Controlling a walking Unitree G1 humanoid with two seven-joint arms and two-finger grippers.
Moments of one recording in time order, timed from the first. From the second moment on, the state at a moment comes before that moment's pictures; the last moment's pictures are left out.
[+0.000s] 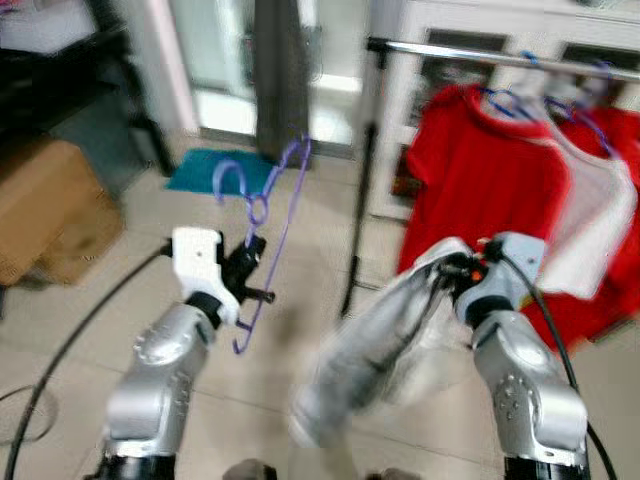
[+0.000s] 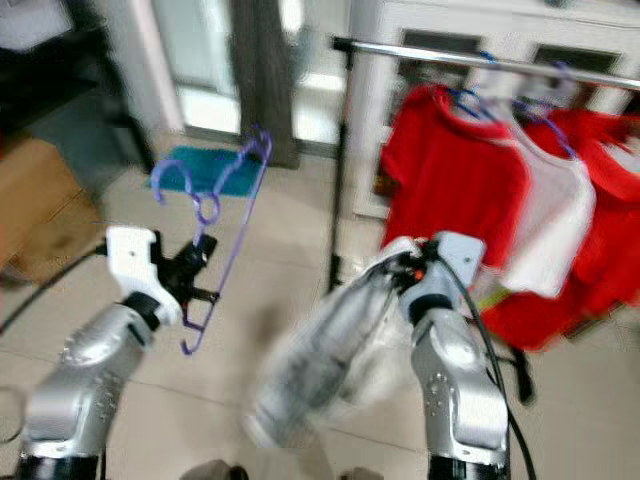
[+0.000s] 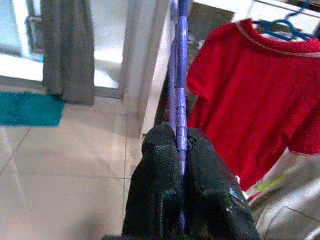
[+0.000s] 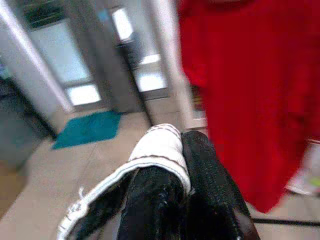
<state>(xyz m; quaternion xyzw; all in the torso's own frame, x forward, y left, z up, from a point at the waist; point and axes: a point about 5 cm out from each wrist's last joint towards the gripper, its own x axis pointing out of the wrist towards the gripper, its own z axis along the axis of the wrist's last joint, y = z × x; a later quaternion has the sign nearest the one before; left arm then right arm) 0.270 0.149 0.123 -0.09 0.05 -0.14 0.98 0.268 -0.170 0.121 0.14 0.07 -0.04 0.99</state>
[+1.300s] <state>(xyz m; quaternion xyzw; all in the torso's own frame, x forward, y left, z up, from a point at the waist) 0.291 0.141 0.142 0.00 0.04 -0.20 0.98 0.285 -0.156 0.136 0.11 0.06 0.03 0.99</state>
